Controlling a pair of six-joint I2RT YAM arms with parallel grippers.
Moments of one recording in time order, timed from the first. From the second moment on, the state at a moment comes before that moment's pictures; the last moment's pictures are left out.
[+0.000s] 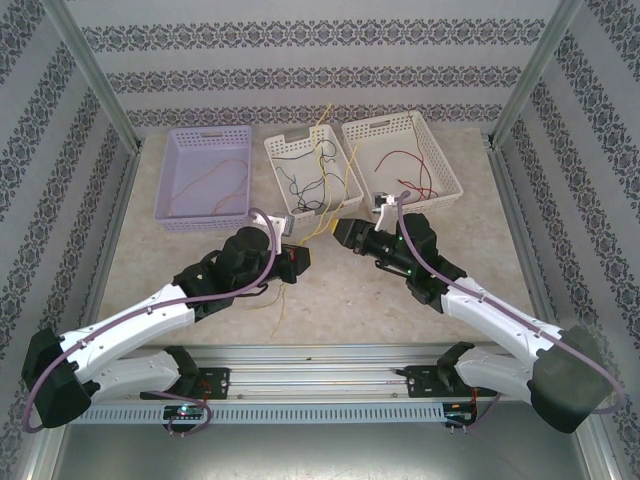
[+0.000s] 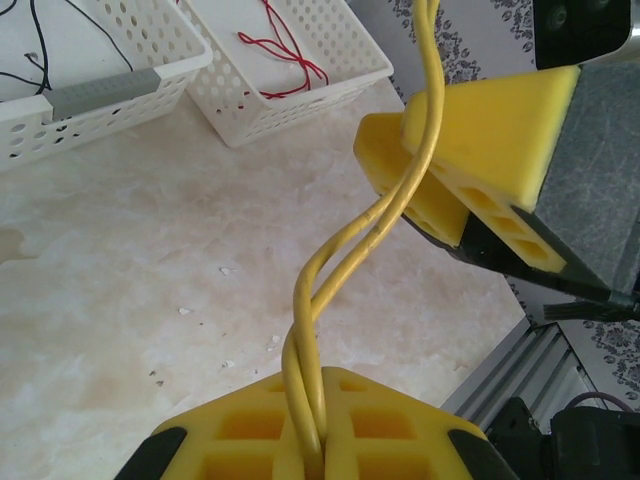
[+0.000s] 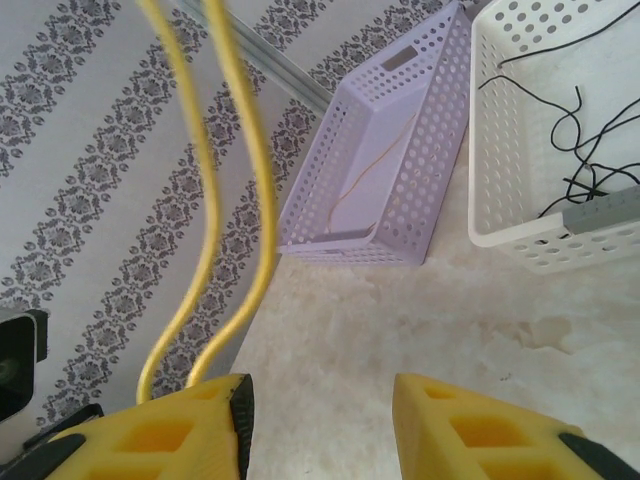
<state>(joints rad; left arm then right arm) -0.82 1.06 0.81 -0.19 0.05 -0.66 0.61 1.10 0.63 0.28 -0.31 0.86</state>
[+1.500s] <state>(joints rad) -0.82 1.06 0.79 -0.16 0.02 -0.66 0.68 1.13 0.61 0.38 -0.28 0.89</state>
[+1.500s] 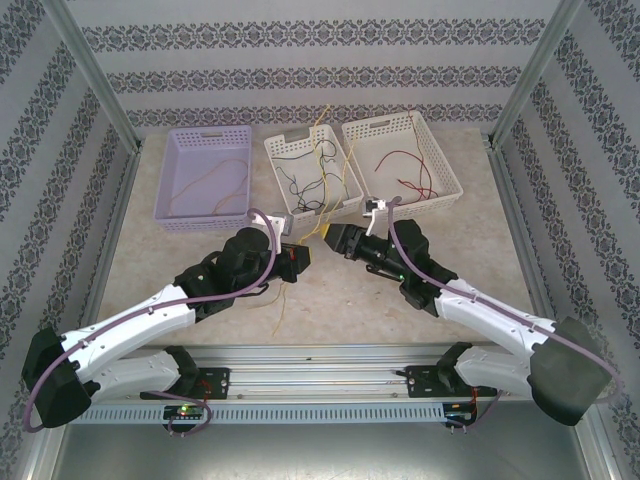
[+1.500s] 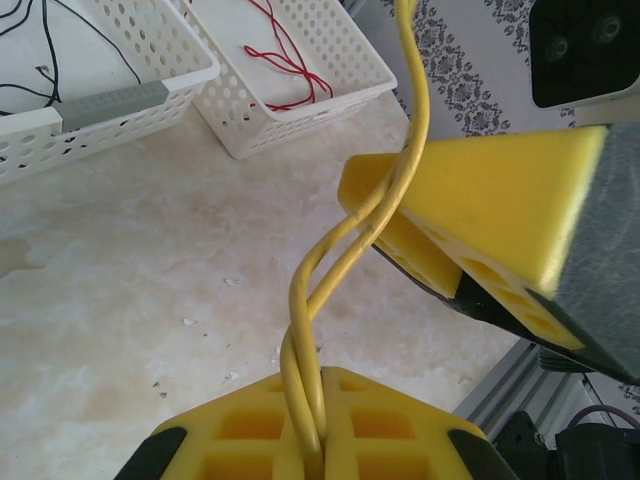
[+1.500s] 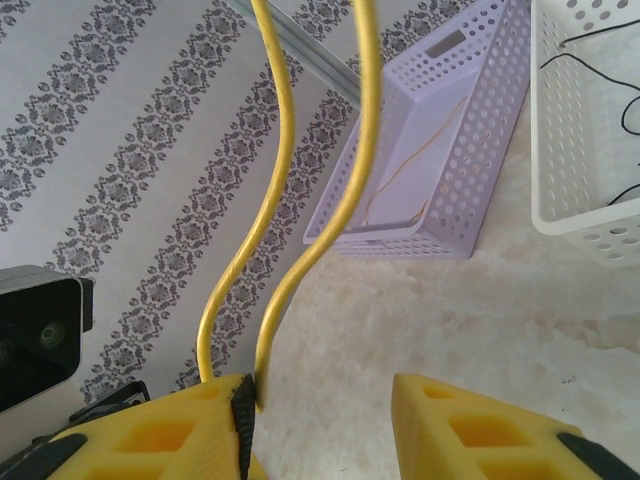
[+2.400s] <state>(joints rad) -0.82 1.05 0.78 -0.15 0.03 -0.64 0.71 1.17 0.65 0.42 -0.23 0.88</state>
